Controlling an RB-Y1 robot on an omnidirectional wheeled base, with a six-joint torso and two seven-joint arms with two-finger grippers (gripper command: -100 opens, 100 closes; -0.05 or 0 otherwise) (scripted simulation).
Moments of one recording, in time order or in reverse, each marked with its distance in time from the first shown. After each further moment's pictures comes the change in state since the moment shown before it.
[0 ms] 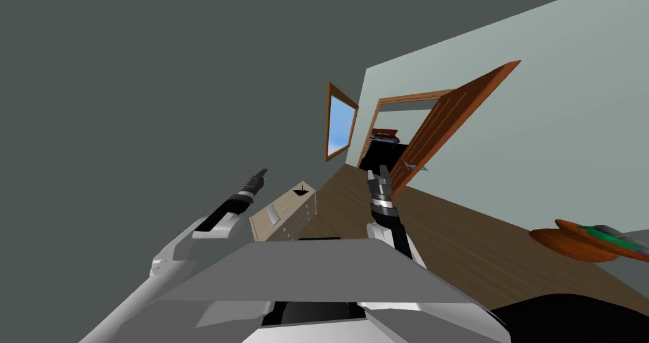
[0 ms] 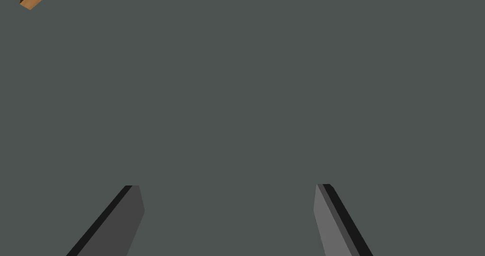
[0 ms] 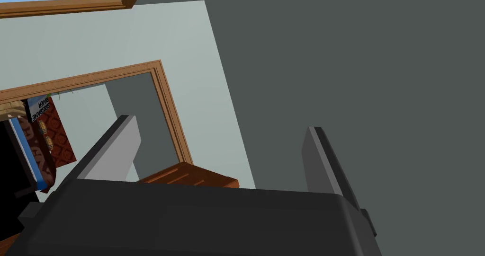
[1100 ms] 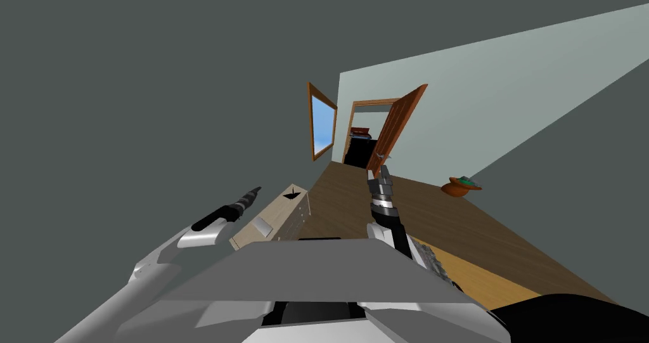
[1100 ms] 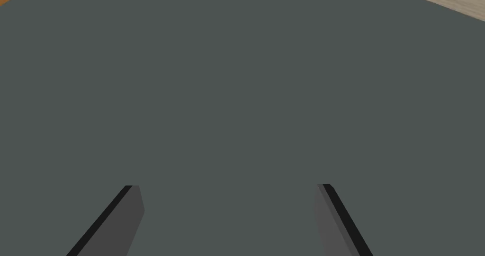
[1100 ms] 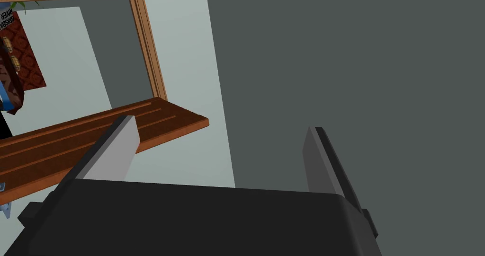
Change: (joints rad) left arm 0.006 0.132 -0.030 0.259 0.210 0.289 -0.145; right arm 0.000 0.000 0.000 0.000 0.000 0.000 0.000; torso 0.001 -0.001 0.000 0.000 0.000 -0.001
